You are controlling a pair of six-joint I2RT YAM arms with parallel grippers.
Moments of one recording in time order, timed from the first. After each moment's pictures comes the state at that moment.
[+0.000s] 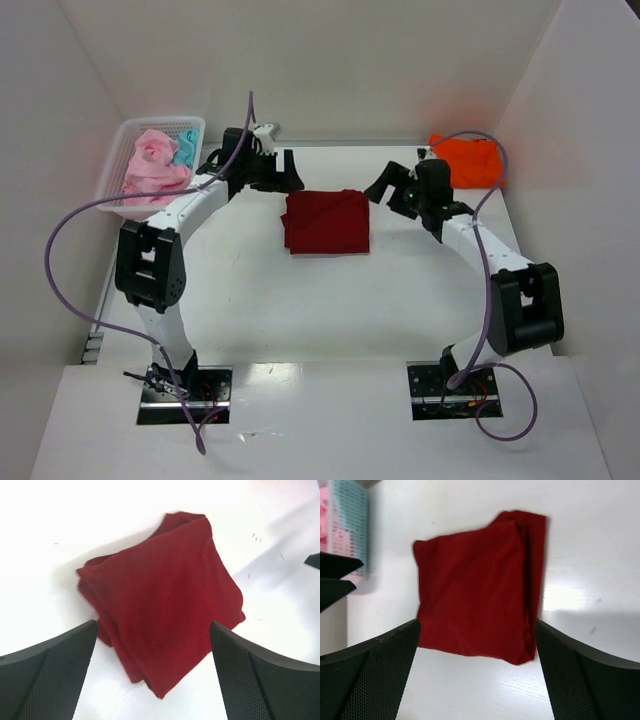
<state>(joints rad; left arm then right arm) -0.27 1.91 1.56 -0.29 0.45 -0.23 0.21 1.48 0.99 -0.05 -0.21 0.62</state>
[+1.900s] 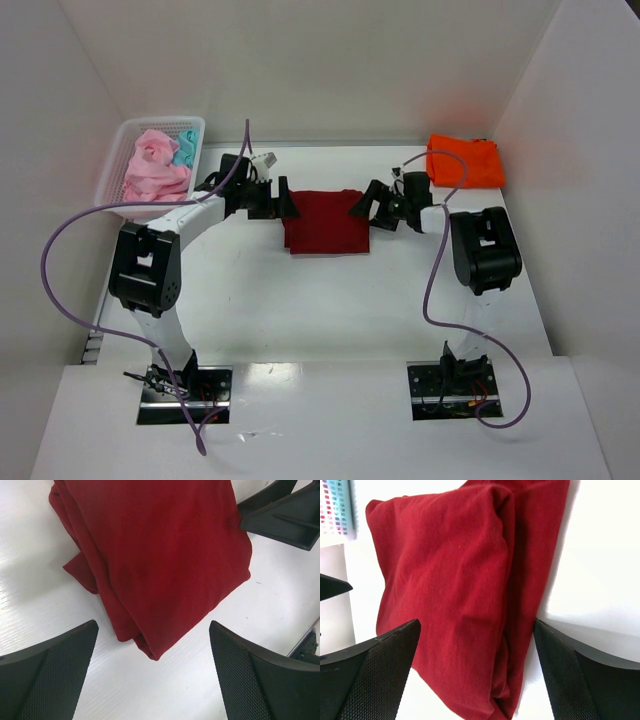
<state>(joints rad) -0.24 1.82 1.30 -0.27 0.52 -0.30 0.16 1.97 1.10 0.17 -0.54 0.57</state>
